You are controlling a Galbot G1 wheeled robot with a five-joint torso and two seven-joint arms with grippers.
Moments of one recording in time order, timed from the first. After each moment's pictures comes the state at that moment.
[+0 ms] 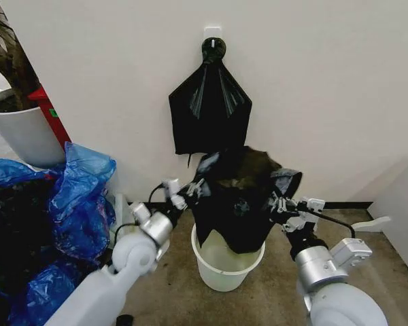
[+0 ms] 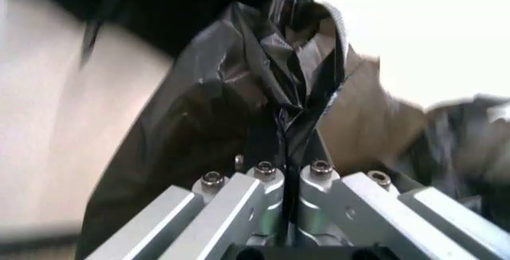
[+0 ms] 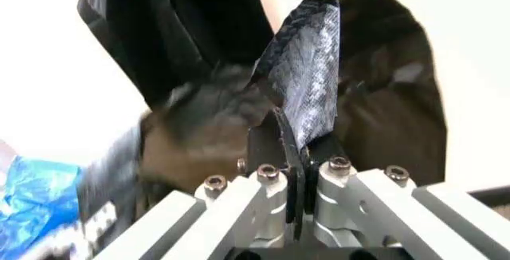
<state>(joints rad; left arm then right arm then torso) 1.20 -1.03 -0.10 -2.00 -0.96 -0.01 0.04 -1.50 1.14 0.30 2.50 0.69 -0.26 0.50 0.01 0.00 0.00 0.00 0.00</state>
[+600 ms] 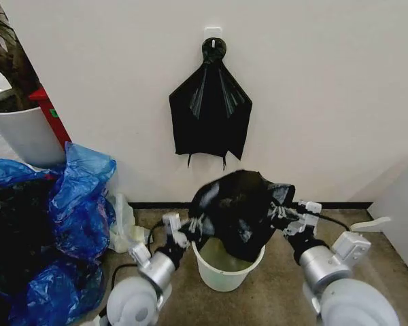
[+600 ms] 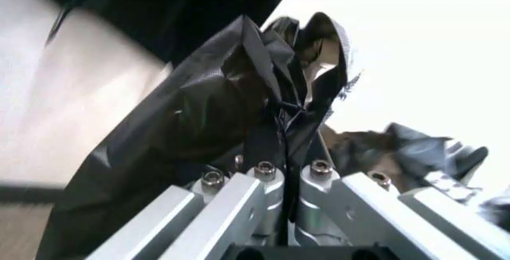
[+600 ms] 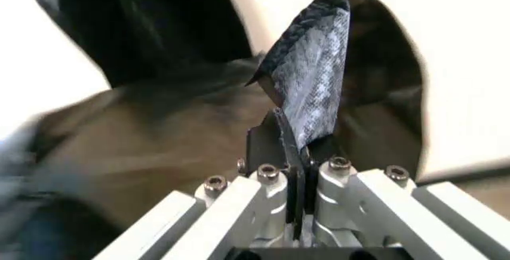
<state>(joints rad) 1.26 -0.99 -0.07 -2.32 -1.06 0.06 -0.25 -1.47 1.02 0.40 2.50 0.86 -0.30 0.55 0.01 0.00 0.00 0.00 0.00</state>
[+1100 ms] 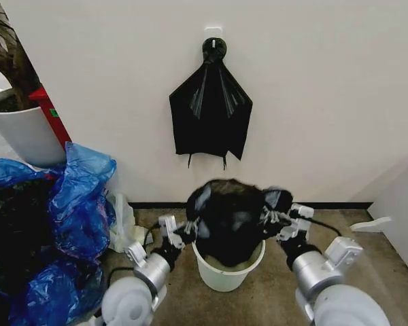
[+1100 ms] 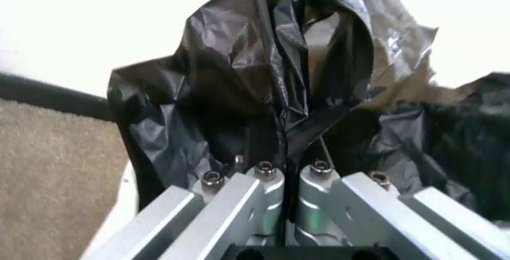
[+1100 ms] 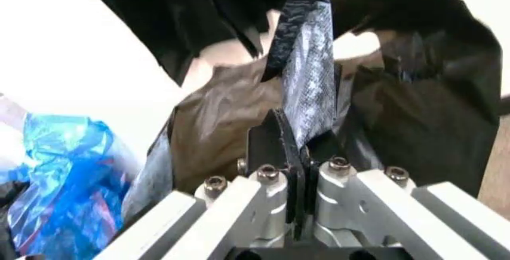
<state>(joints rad) 1.34 -1.04 -0.06 -2.06 -1.00 0.02 -0.12 -1.54 1.13 0.30 2.50 0.87 -0.34 0.54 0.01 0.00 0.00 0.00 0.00</state>
